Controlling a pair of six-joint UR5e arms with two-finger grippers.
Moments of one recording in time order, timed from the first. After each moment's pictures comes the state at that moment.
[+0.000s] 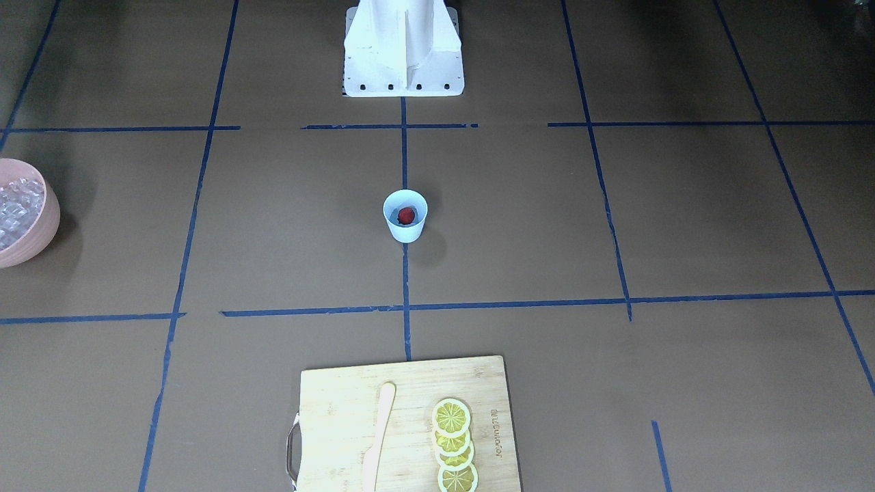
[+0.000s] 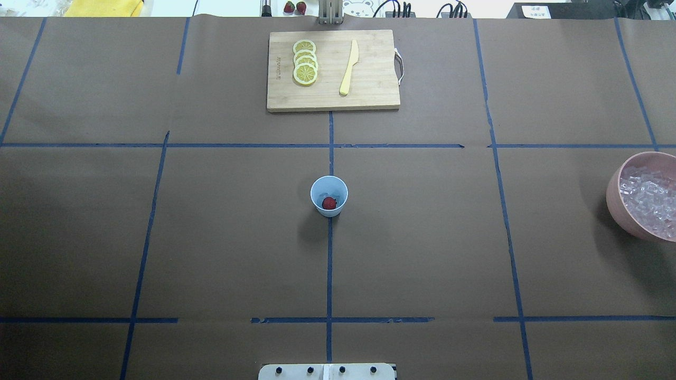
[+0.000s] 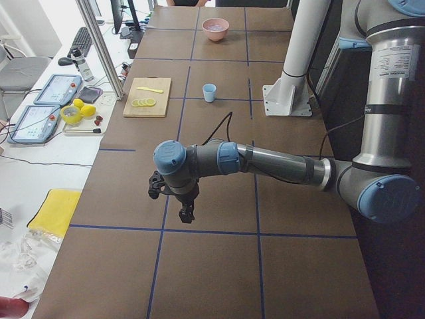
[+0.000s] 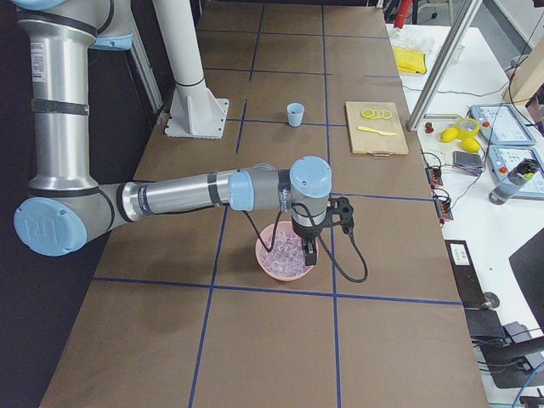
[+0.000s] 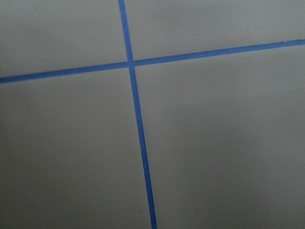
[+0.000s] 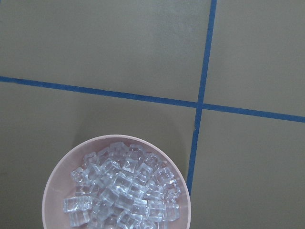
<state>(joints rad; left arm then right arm) -1.59 -1.57 -1.75 -1.24 -2.42 0.21 1.56 -1.62 1.82 -1.67 2.37 -0.05</state>
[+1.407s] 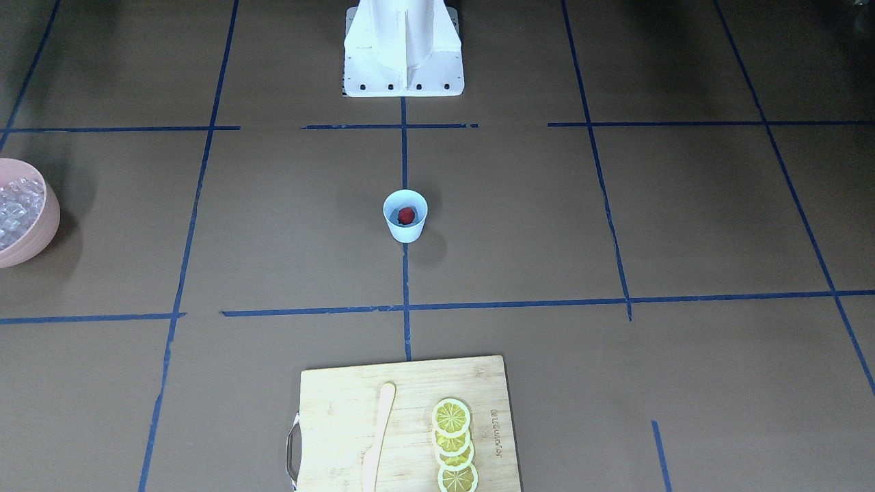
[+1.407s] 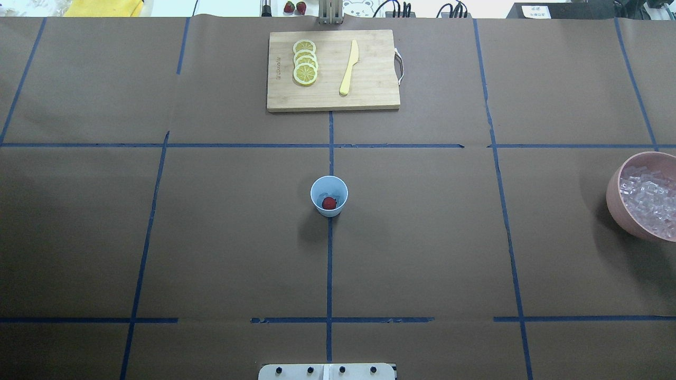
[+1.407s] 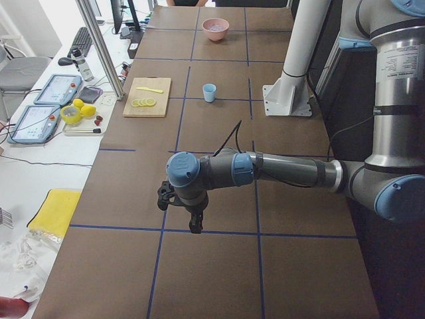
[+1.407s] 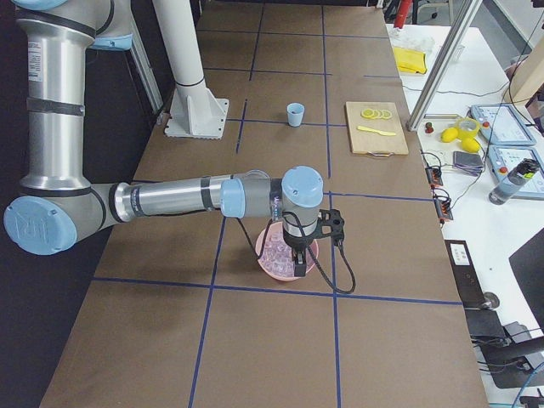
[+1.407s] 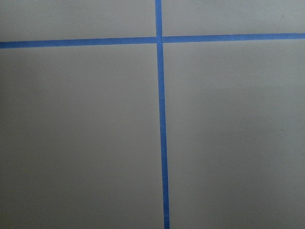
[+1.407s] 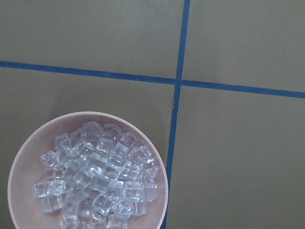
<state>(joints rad) -1.61 -1.50 -1.75 -1.32 -2.41 0.20 1.56 -1.67 1.81 -1.67 2.32 -0.04</state>
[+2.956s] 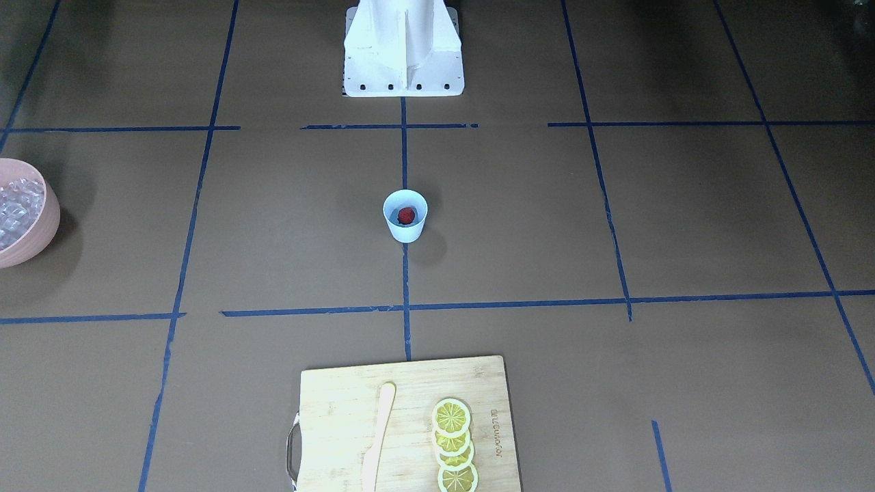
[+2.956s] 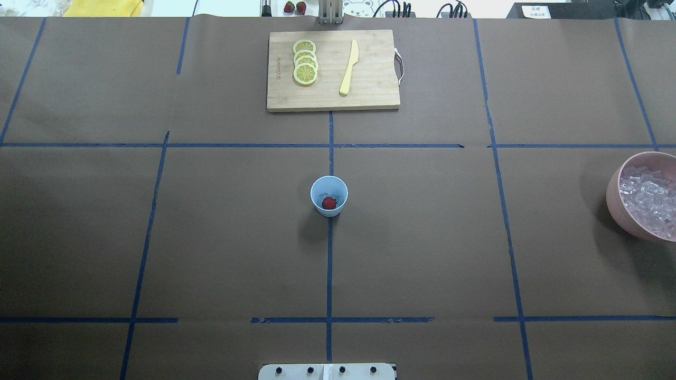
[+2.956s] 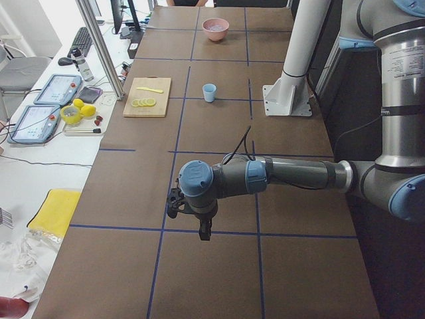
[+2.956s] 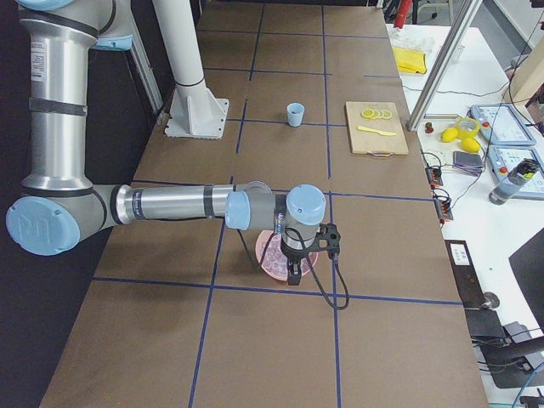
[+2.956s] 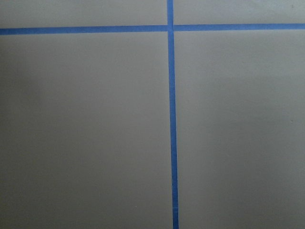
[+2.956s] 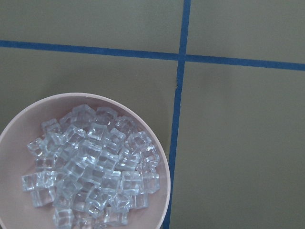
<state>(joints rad) -1.64 -1.43 -1.77 -1.35 -2.42 0.21 1.52 -1.67 1.75 -1.66 2.35 -0.04</state>
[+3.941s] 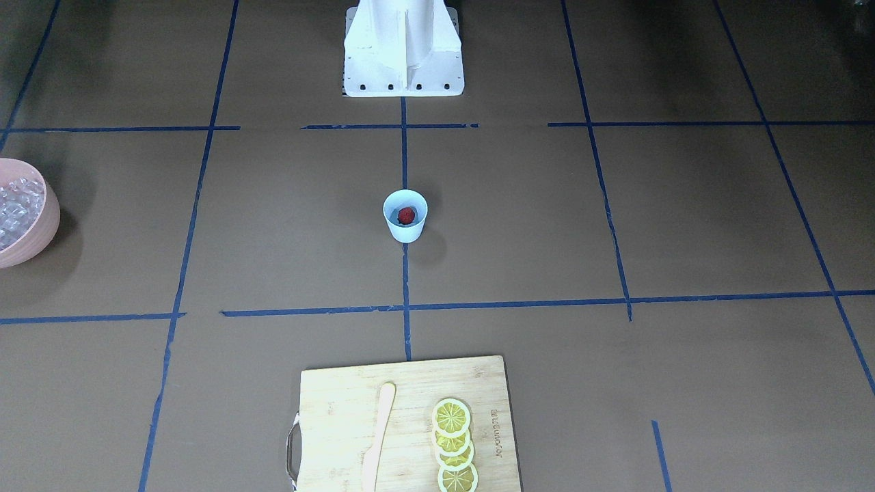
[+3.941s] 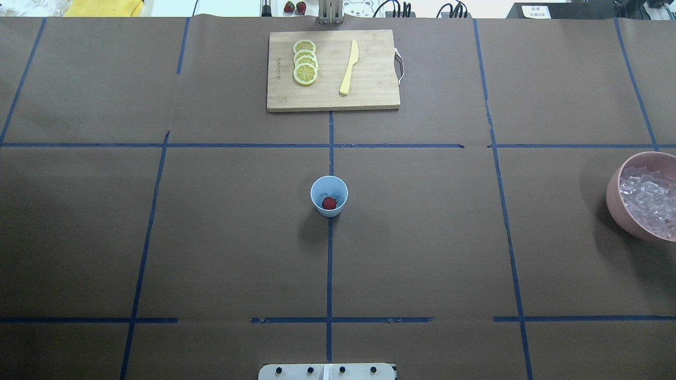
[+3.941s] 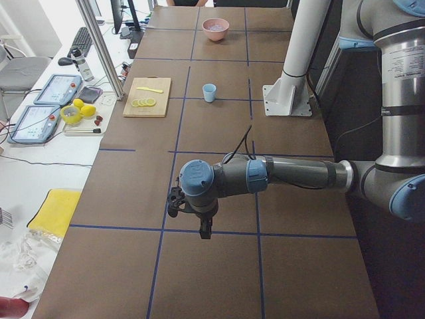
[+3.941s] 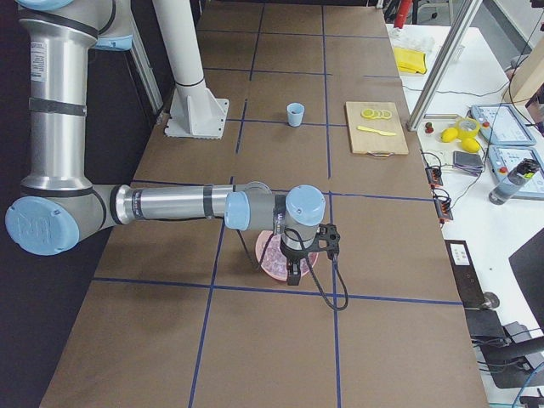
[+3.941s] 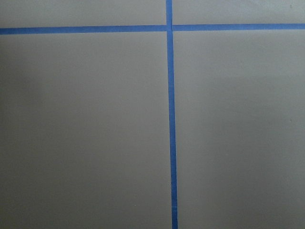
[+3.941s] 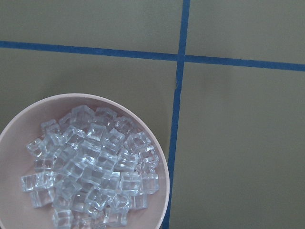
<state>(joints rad) -1.64 -1.43 -1.78 -1.33 -2.45 0.20 1.52 -1.66 1.75 -1.66 2.35 -0.04</state>
